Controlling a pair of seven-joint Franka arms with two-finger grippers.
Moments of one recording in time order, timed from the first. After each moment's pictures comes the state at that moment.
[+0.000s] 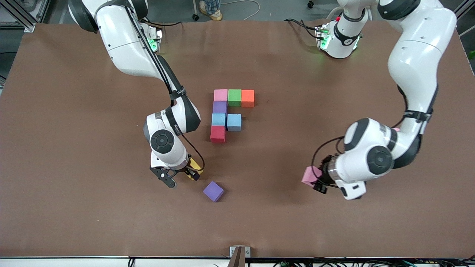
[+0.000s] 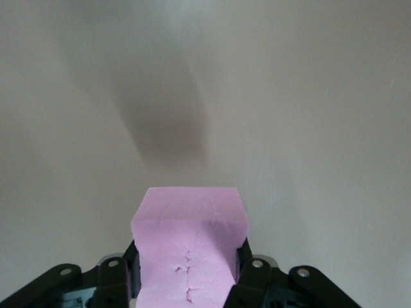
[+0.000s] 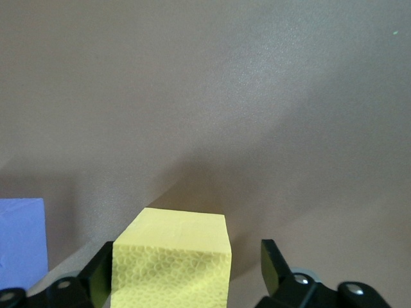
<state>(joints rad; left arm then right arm) 0.11 0.85 -0.64 -1.29 0.33 2.03 -1.73 0.57 0.81 -0.17 -1.46 0.12 2.31 1.09</state>
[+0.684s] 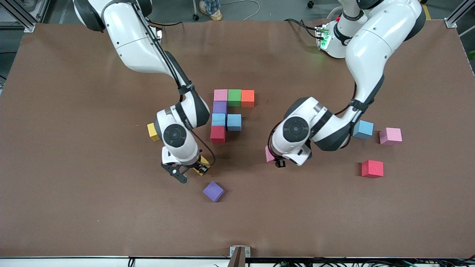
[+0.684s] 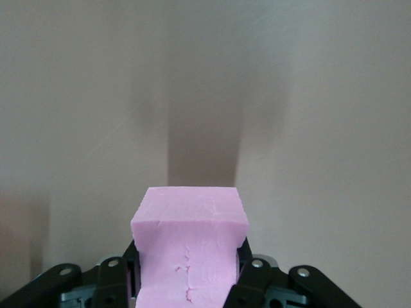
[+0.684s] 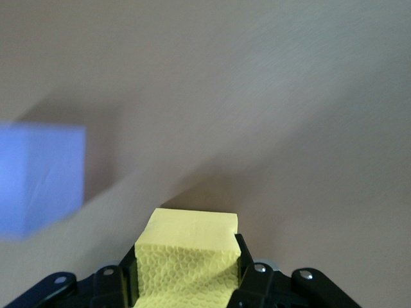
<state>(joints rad) -0.11 0.83 -0.65 -1.41 0.43 2.03 -2.52 0.65 0.81 -0.16 -1.45 0.12 2.31 1.03</state>
